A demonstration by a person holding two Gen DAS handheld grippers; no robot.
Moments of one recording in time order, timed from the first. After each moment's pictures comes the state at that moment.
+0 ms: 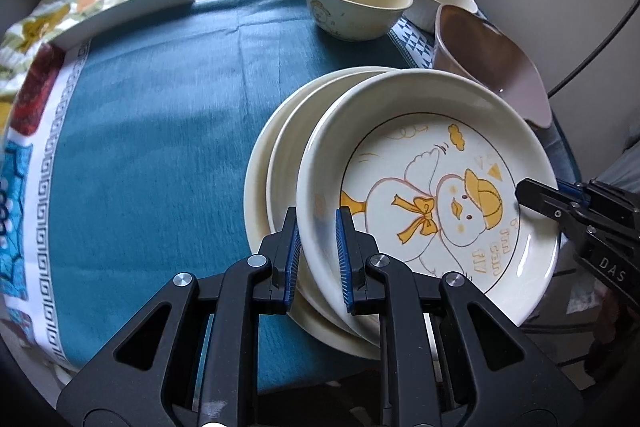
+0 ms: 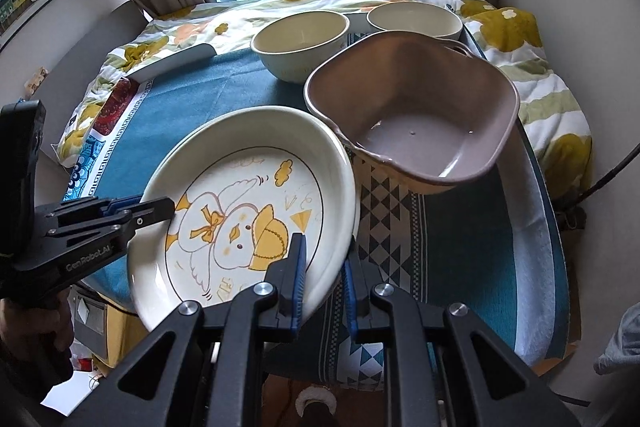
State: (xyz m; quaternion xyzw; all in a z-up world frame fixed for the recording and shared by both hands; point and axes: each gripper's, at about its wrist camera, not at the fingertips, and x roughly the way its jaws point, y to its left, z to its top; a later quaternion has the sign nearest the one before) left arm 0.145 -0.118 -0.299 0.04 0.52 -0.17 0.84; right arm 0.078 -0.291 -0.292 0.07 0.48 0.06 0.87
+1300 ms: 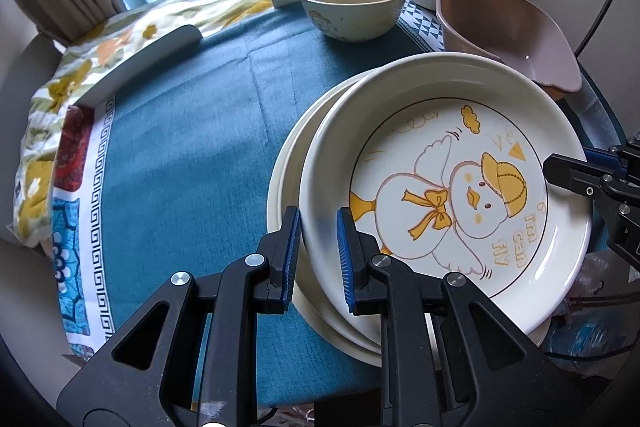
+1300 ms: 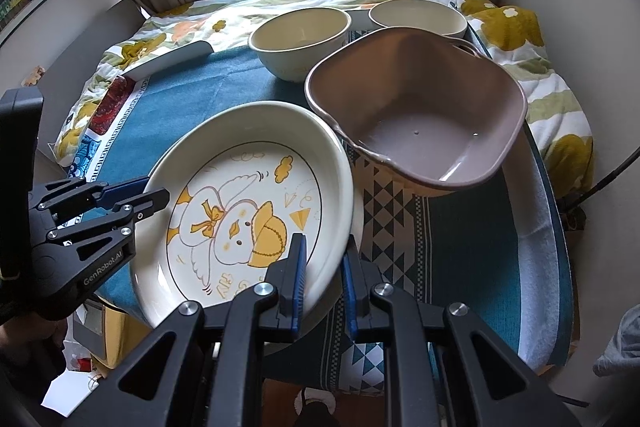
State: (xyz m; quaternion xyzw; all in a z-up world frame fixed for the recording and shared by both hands) left arm 0.145 -0.142 -0.294 0.16 0.50 -0.12 0.84; right arm 0.087 -0.287 -0.293 0.06 0.49 0.06 0.87
